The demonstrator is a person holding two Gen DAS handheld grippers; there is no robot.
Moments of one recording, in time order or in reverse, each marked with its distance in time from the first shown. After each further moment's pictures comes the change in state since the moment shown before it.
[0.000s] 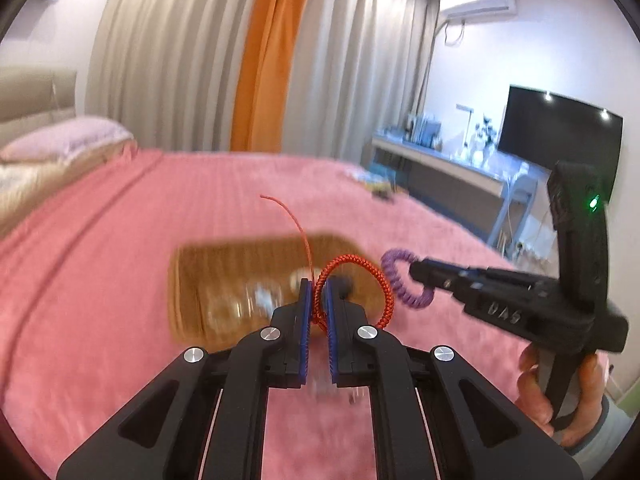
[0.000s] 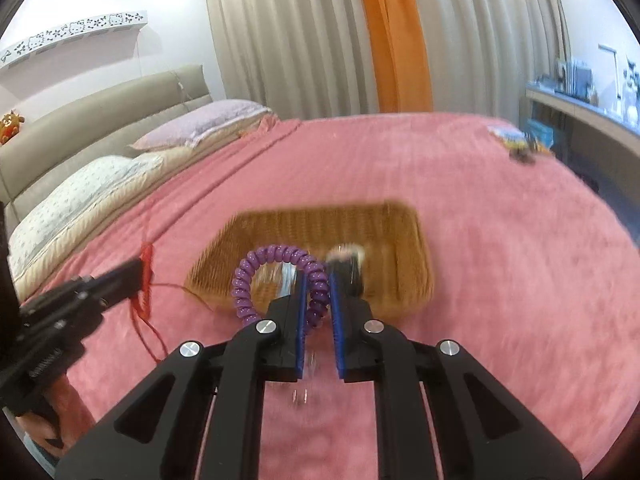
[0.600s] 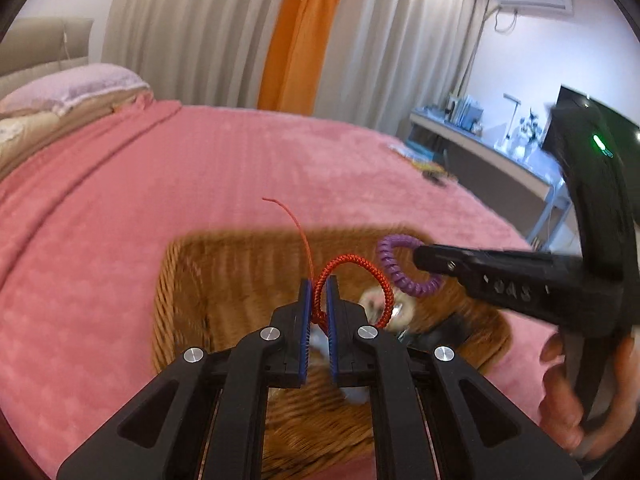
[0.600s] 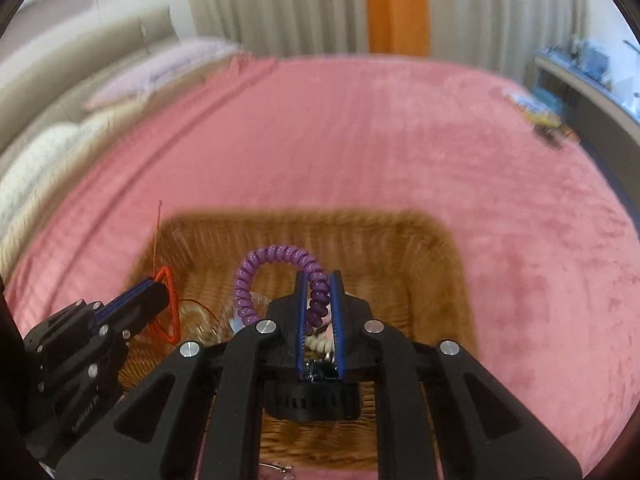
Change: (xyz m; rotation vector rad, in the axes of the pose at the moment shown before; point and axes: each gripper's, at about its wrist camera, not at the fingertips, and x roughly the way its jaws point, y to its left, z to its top) left arm 0.141 0.069 -0.012 -0.102 0.172 0.067; right arm 0.174 -0.011 0.050 -0.014 0.307 -0.058
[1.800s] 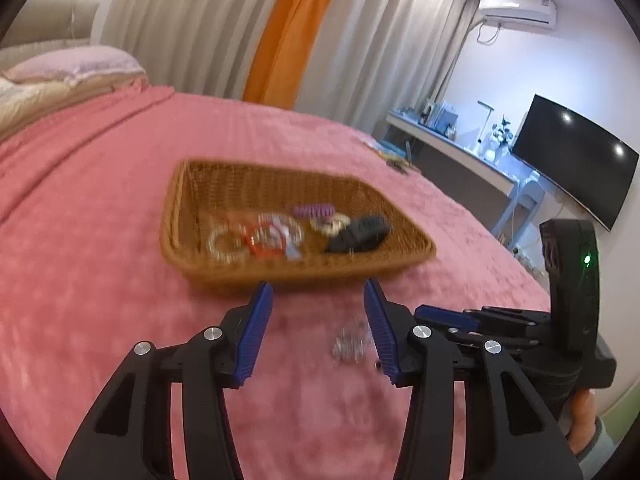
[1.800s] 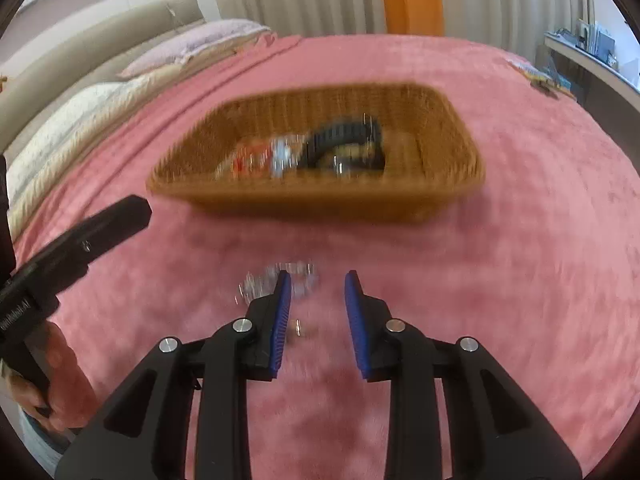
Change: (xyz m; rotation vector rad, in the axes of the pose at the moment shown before) left arm -0.094 -0.013 -0.079 -0.065 -0.011 -0.118; right arm -0.064 0.005 -0.153 -0.015 0.001 0.069
